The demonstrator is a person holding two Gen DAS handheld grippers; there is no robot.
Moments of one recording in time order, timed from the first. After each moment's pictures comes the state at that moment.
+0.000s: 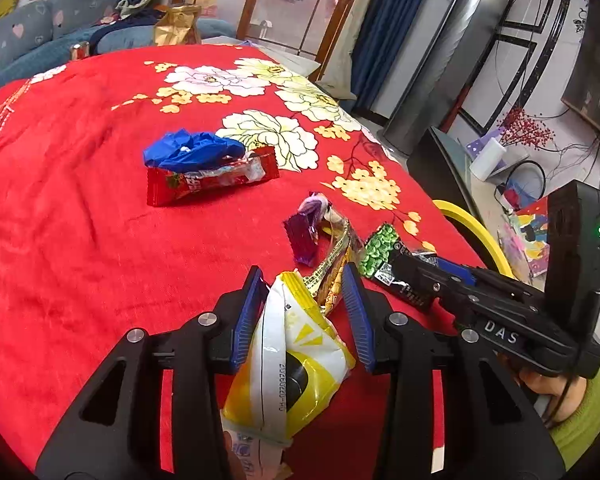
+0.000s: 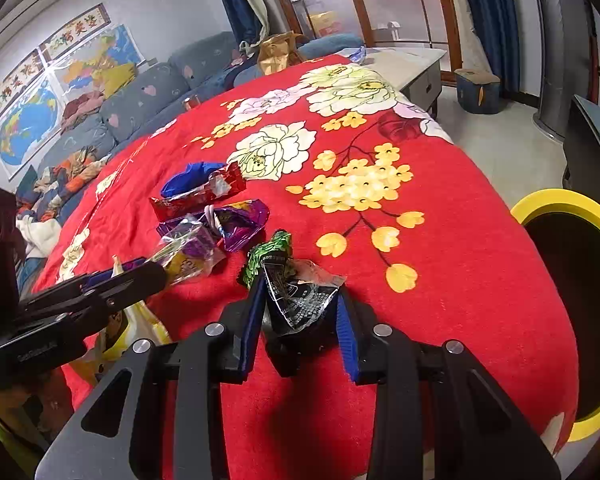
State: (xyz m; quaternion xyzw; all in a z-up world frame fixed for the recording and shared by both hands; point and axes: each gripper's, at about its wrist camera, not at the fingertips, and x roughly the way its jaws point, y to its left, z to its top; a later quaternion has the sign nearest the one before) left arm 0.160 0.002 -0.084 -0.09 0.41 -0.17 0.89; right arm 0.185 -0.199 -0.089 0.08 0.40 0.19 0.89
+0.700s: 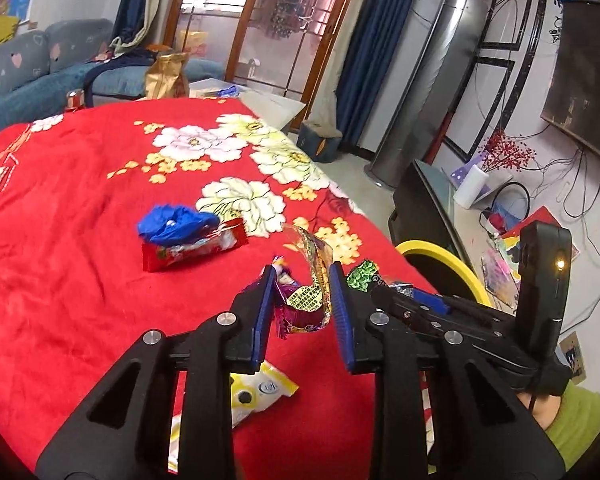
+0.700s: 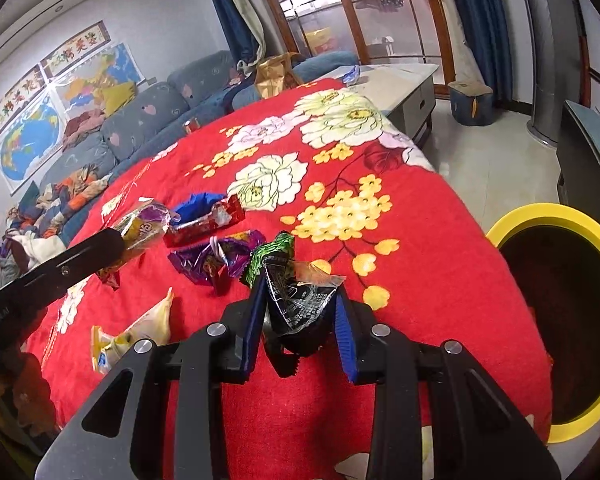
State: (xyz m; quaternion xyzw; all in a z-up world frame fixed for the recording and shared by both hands) left arm 0.146 -0.014 -0.029 -0.09 0.34 -0.18 0.92; right arm 0.177 -0.218 -0.065 0.10 0.37 0.18 0.91
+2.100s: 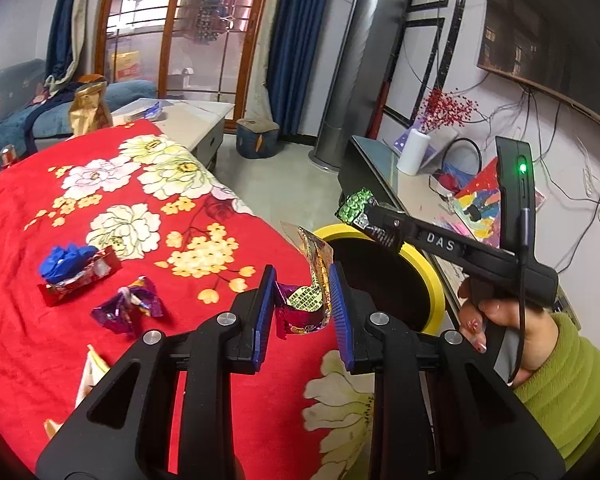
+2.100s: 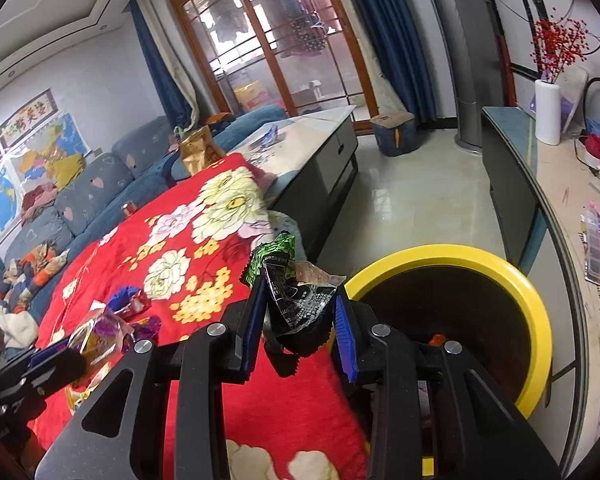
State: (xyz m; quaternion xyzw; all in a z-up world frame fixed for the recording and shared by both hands) left arm 0.124 -0.130 -0.012 -0.01 0.32 -0.27 0.91; right arm 0.171 -0.353 -0.031 0.16 0.30 0.06 0.94
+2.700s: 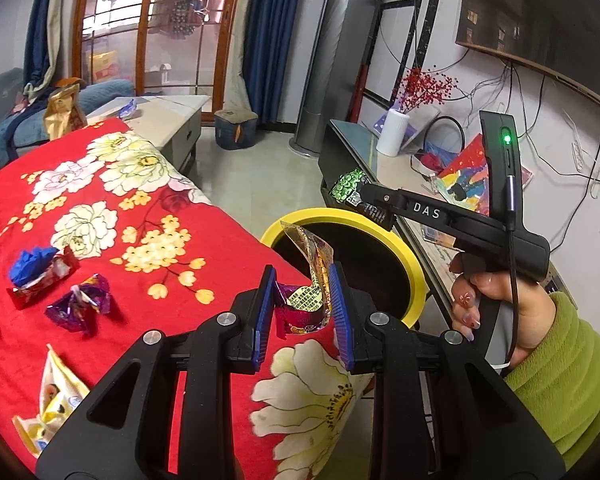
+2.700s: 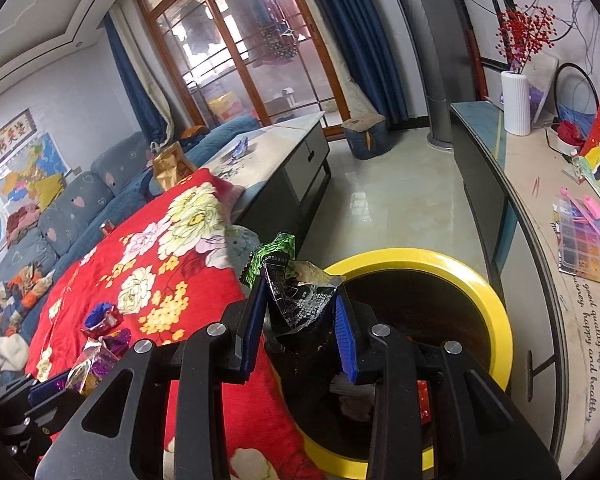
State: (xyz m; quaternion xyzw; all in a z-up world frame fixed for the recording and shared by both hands) left arm 0.117 -0.172 -0.024 0.02 0.34 -0.30 0.89; right arm 0.161 -0.400 -0.040 0.18 0.30 0.02 0.94
